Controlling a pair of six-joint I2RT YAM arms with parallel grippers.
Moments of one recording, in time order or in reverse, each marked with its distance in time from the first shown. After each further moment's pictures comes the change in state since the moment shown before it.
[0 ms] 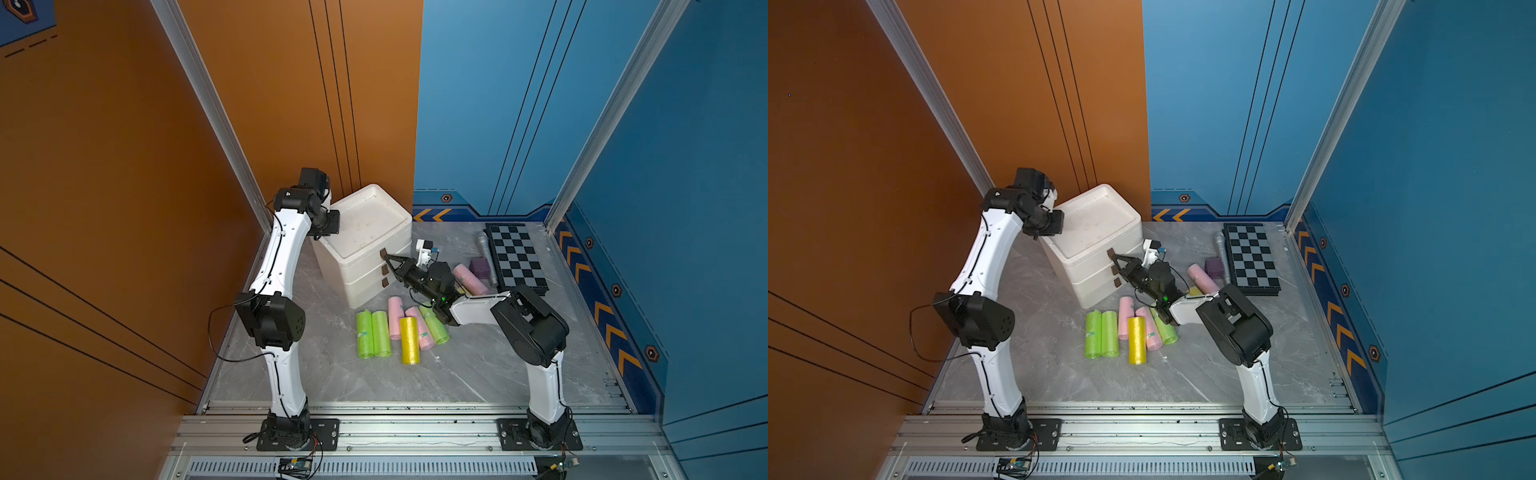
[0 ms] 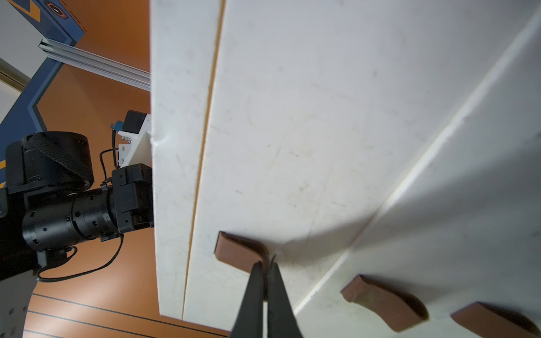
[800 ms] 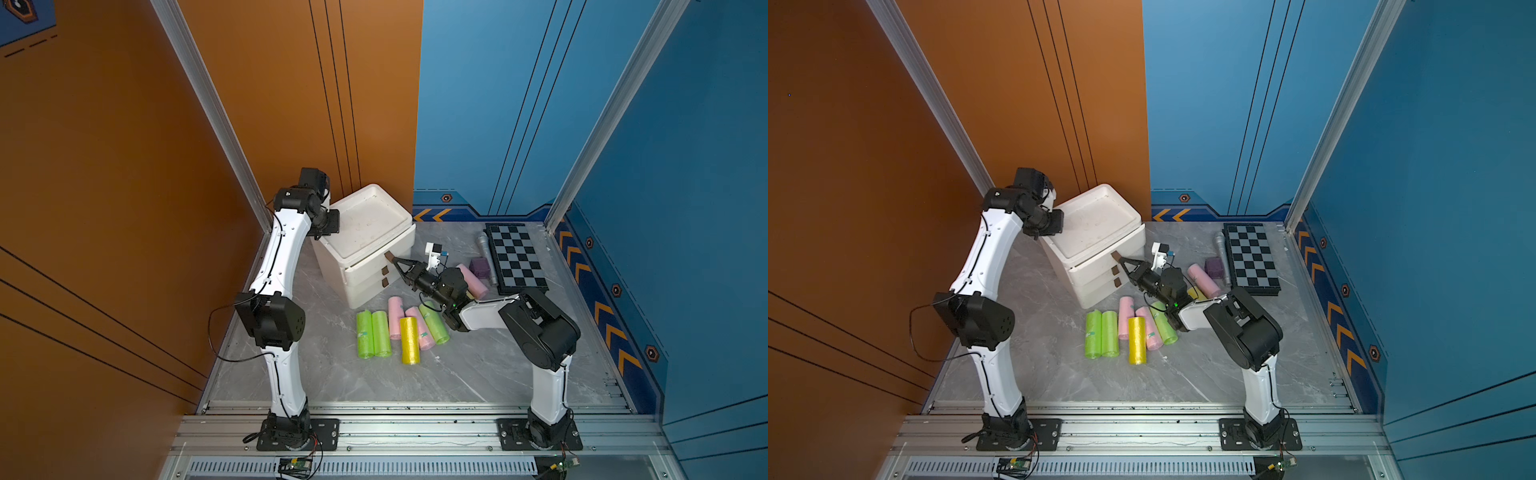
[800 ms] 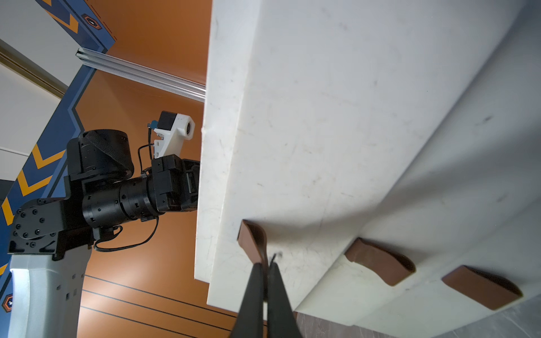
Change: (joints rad) left arm 0.003 0.000 0.000 0.001 0.003 -0.040; right arm -0.036 -0.081 -0.143 0.109 -0.067 0.047
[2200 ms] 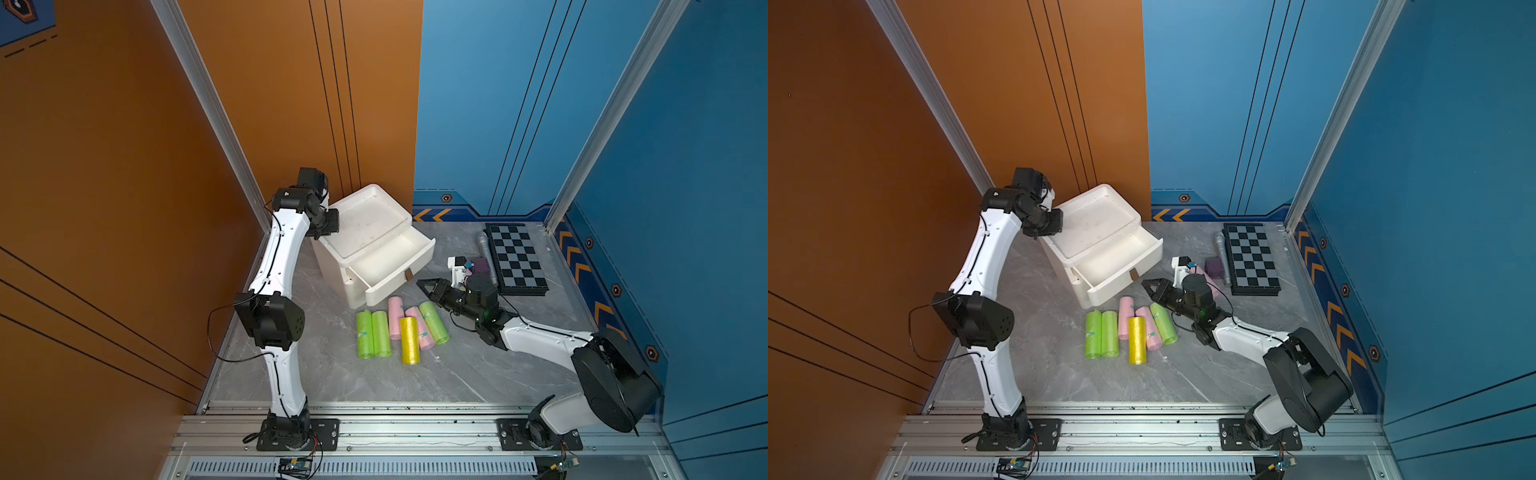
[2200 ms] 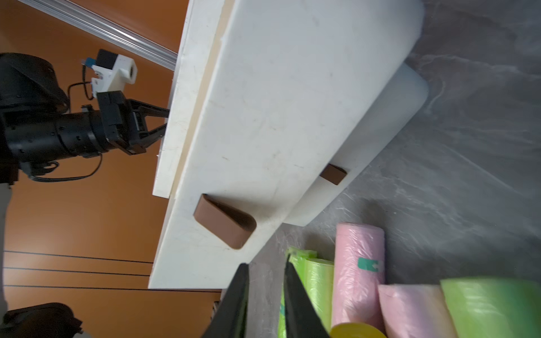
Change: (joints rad) left arm 0.006 0.000 0.000 0.002 0.027 -0.026; right arm -0.036 -0.494 -0.257 -0.626 -0.022 -0.314
